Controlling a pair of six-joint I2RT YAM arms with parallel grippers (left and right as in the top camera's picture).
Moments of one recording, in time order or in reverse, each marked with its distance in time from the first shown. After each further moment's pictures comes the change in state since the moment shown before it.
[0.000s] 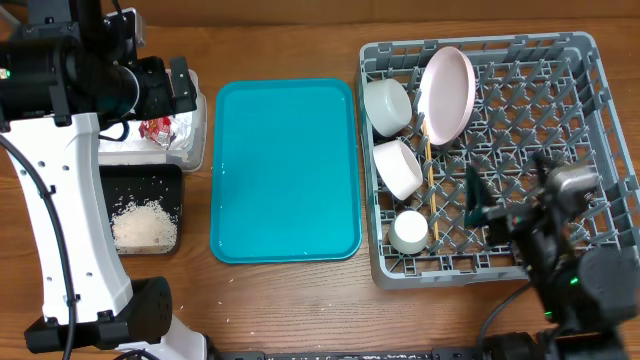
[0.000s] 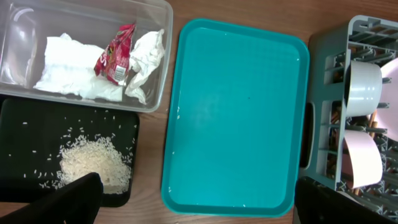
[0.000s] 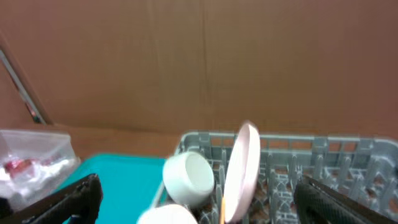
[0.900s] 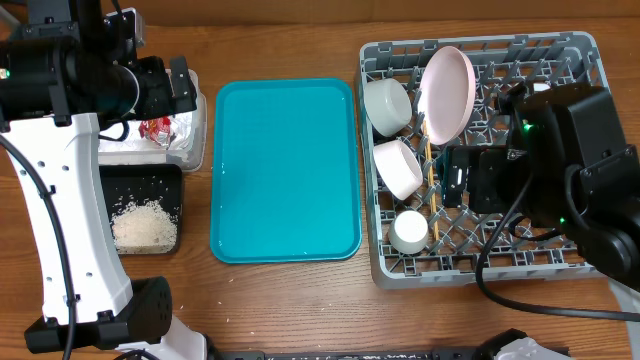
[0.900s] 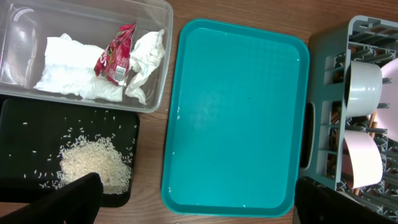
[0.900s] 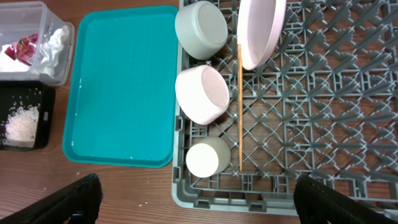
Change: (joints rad) left arm 0.000 0.000 0.000 0.000 -0.001 0.000; right arm 0.334 0.890 1.371 -1.391 0.219 0.301
